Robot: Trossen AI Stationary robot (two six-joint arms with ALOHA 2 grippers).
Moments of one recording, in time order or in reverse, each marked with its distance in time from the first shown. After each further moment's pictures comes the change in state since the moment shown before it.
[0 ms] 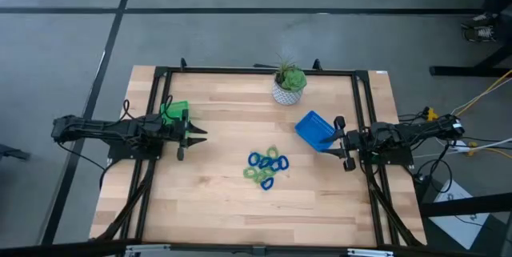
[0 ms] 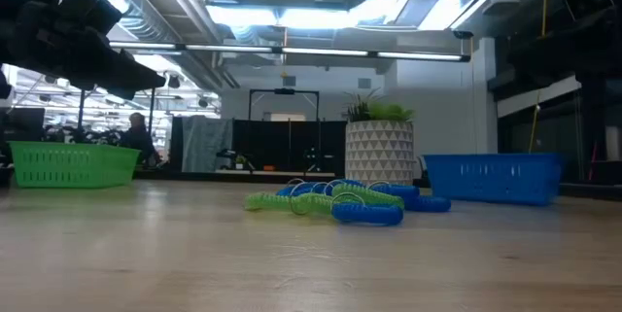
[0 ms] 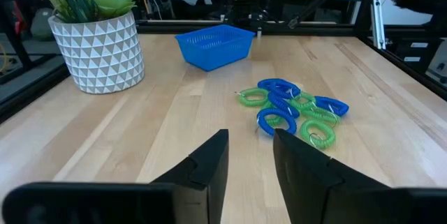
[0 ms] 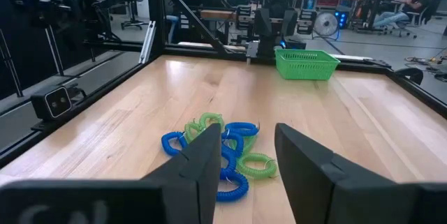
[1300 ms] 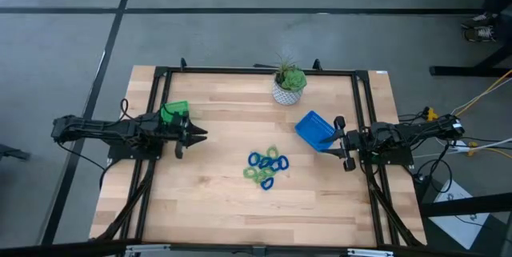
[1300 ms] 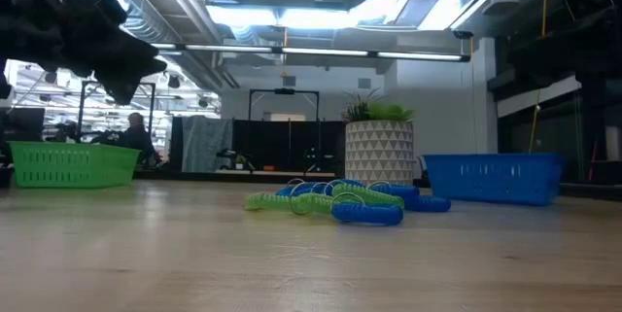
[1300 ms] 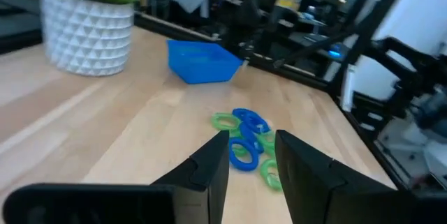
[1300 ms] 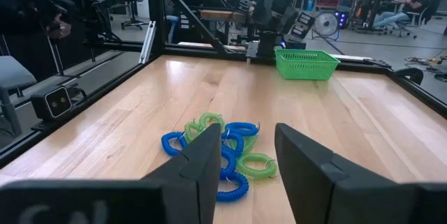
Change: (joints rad) left arm 0.000 0.000 0.005 0.084 0.052 -0.304; right arm 0.000 0.000 0.000 0.000 0.000 0.000
